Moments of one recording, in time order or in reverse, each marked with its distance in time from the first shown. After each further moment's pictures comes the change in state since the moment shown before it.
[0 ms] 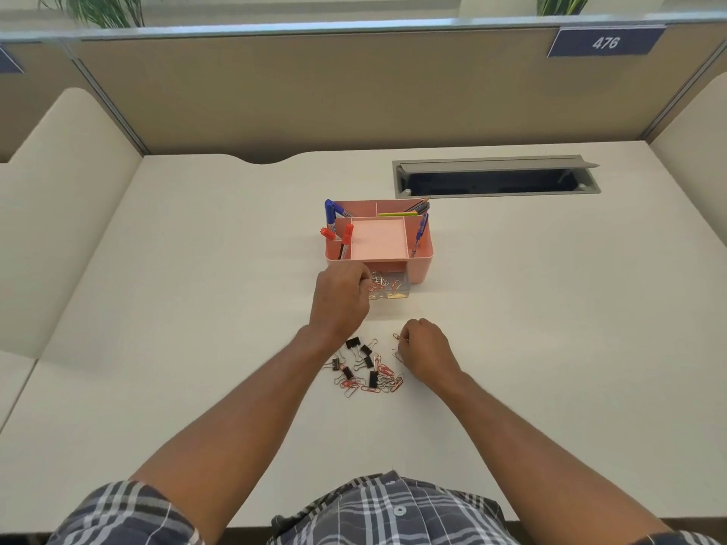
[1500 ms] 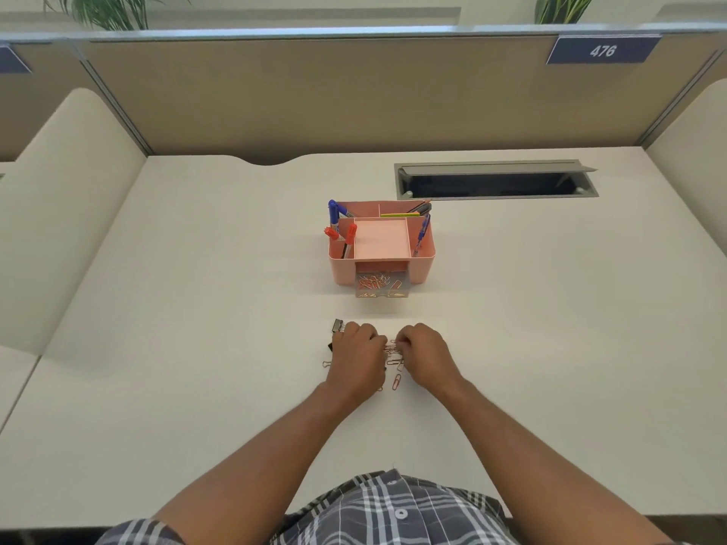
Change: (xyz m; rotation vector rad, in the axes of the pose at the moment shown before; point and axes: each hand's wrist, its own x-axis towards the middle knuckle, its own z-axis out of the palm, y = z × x) left_hand -0.094 -0.004 0.047 0.329 -0.317 0.010; right_hand -0.013 0.000 0.004 0.137 -0.009 -0.040
